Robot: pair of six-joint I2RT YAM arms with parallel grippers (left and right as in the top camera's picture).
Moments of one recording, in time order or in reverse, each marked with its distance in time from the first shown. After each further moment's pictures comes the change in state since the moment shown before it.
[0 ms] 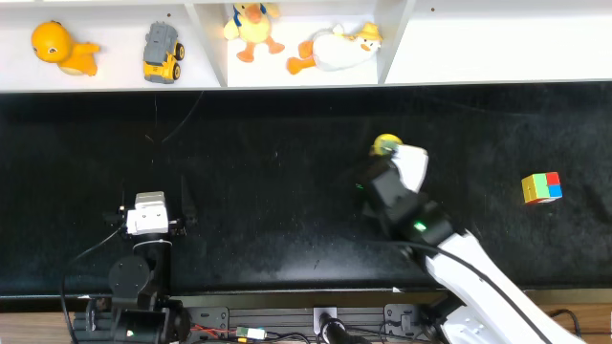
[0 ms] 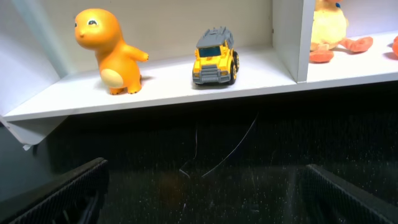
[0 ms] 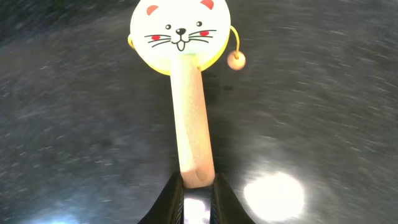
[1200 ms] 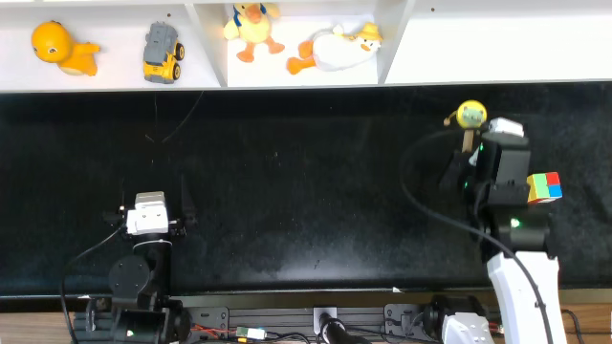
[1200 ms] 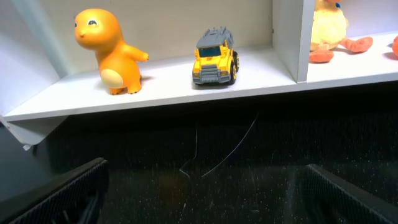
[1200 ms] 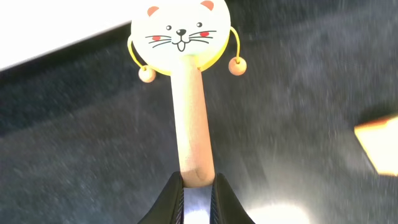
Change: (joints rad) left arm 0.000 0.000 0.000 0.000 0.000 0.000; right arm -0.600 -0.074 0.184 -0.016 -0.251 -0.479
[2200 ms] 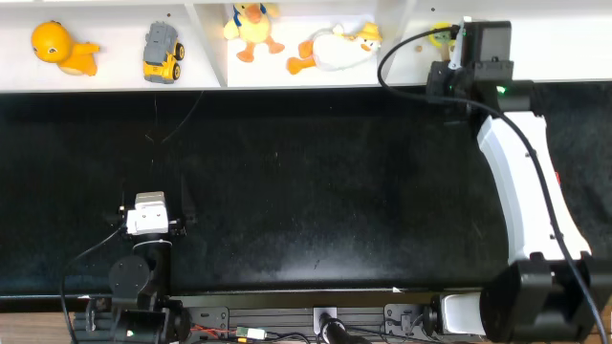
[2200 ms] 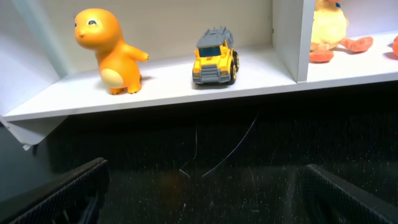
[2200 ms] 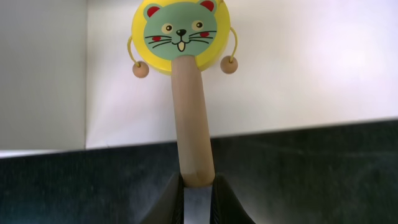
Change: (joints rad) left arm 0.000 0.000 0.000 0.000 0.000 0.000; right arm 0.055 0.598 0.528 0.016 -0.032 -0.187
